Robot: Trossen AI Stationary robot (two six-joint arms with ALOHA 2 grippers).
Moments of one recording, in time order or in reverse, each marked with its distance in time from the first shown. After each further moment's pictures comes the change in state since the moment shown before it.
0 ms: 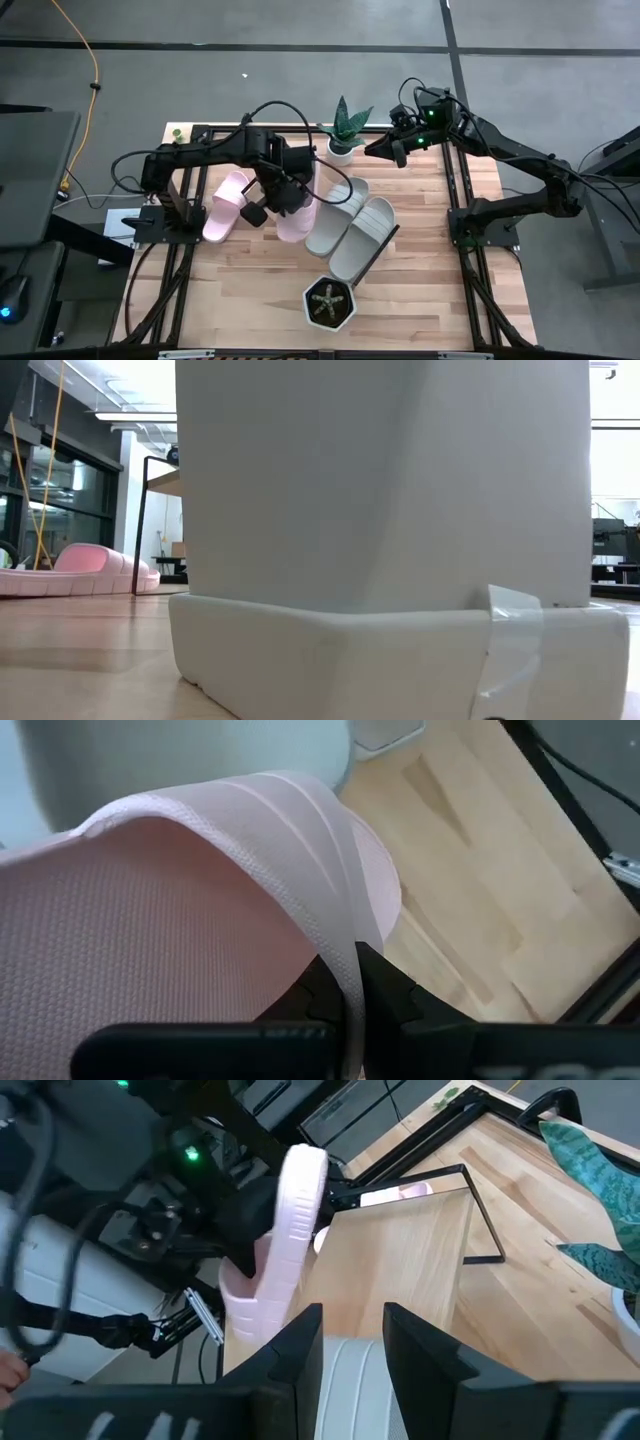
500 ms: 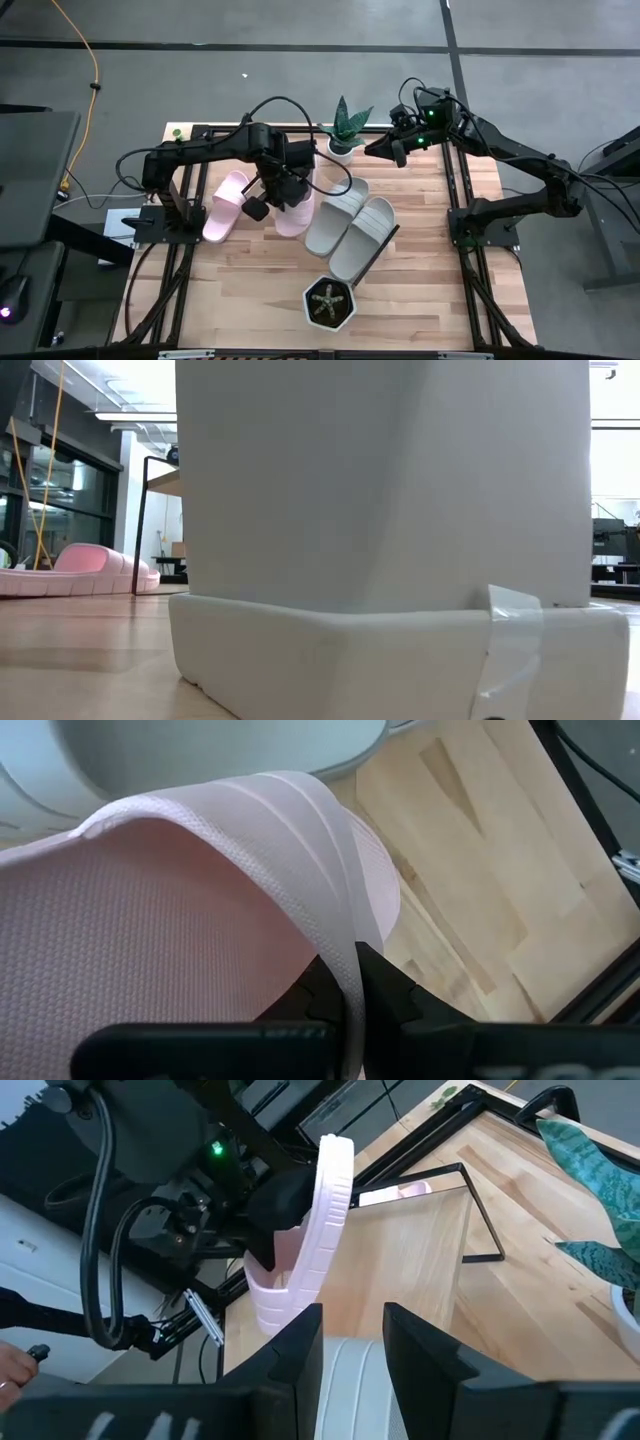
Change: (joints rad) left arm 0.048 0.001 -0.036 0.000 -0.002 0.005; right arm 0.000 0.000 0.000 -0.001 0.005 0.008
